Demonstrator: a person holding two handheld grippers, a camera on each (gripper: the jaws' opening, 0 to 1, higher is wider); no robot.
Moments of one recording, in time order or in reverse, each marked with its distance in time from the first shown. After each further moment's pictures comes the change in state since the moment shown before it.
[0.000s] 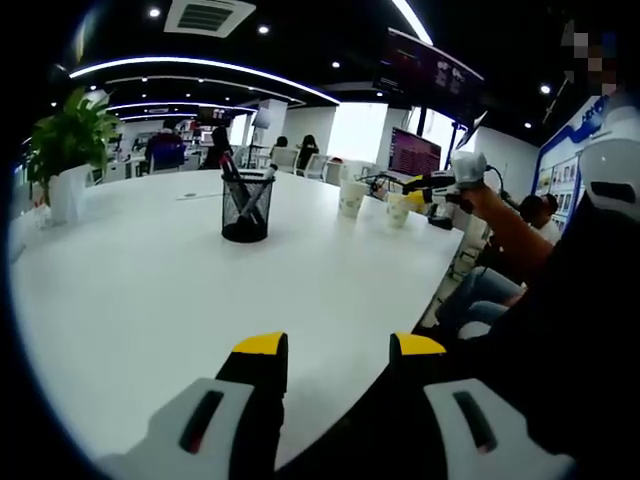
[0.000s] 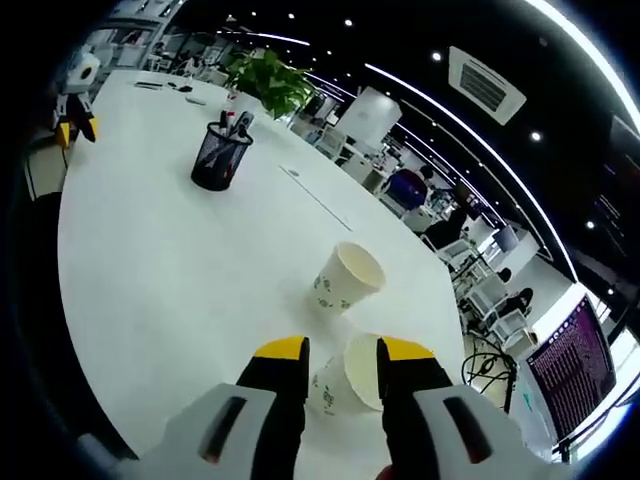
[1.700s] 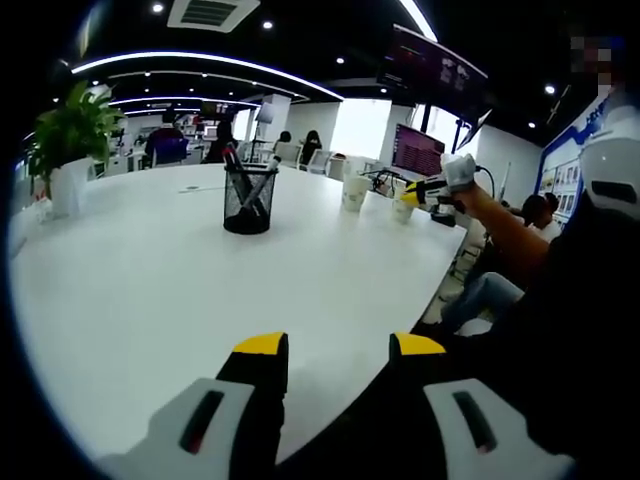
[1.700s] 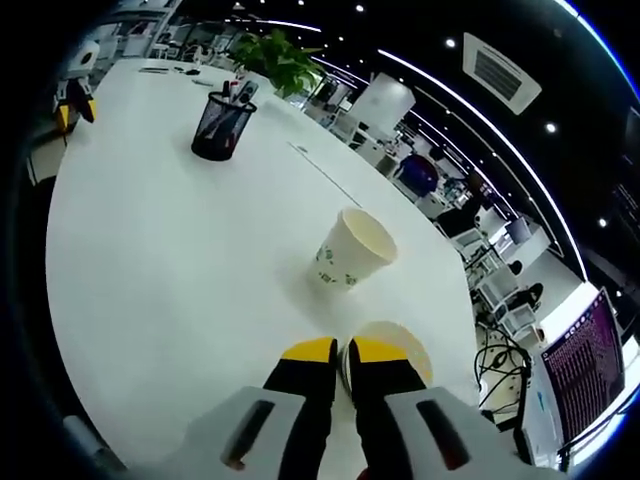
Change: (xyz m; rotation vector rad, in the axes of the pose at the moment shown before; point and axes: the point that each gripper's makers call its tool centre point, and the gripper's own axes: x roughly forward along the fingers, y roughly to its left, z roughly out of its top) left arm 0.003 0.000 -0.006 -0.015 0.019 0.007; right arm 0.025 -0.001 -0.028 -0.014 0.051 0.042
